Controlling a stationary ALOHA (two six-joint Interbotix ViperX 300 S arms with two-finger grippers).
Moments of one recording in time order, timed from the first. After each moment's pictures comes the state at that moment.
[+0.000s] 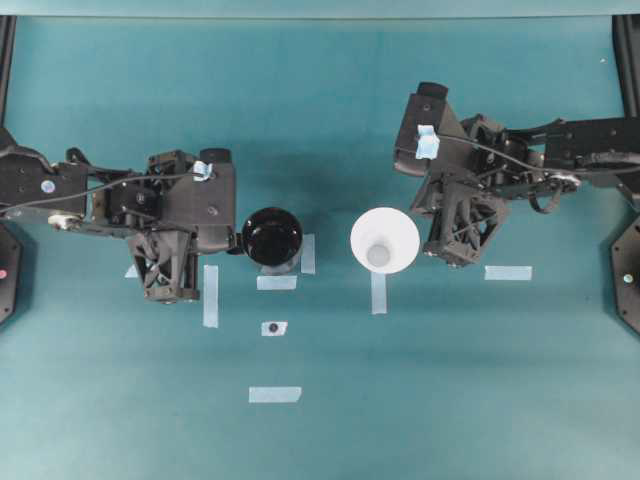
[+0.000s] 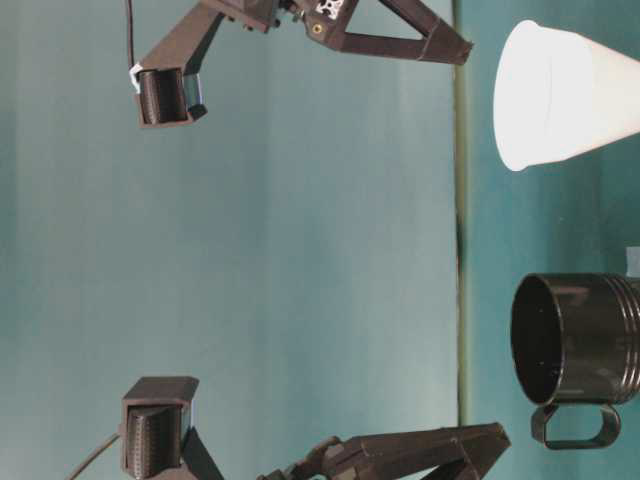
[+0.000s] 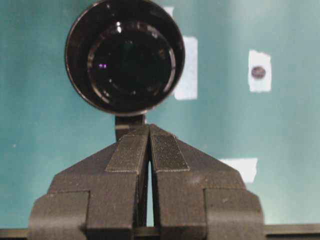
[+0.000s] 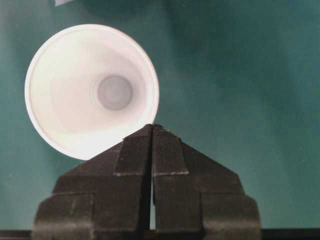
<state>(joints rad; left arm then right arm) 0.07 -0.19 0.74 0.02 0.40 0.08 -0.18 -0.19 0.68 0.01 0.57 0.13</state>
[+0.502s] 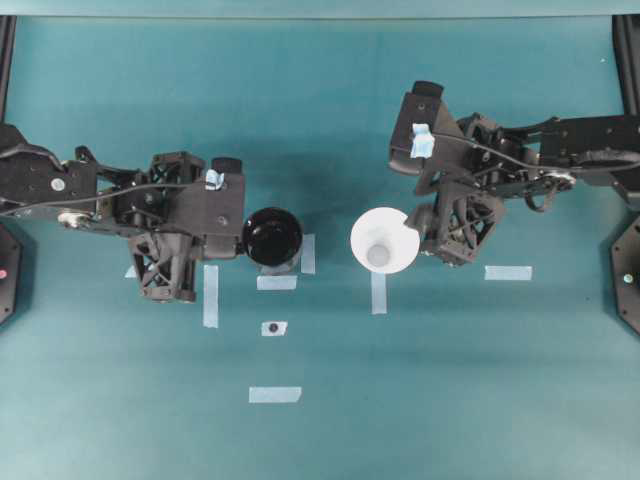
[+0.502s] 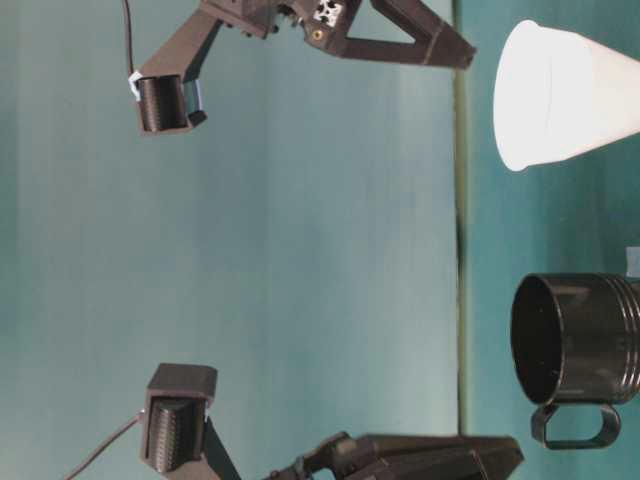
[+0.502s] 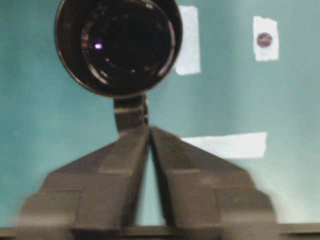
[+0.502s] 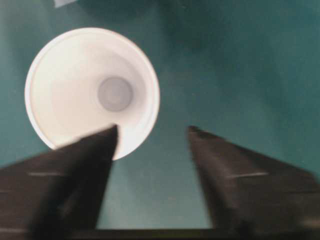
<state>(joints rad) 0.08 -0.17 0.71 0.02 0.45 0.12 -0.18 -0.17 0.67 0.01 0.58 0.13</state>
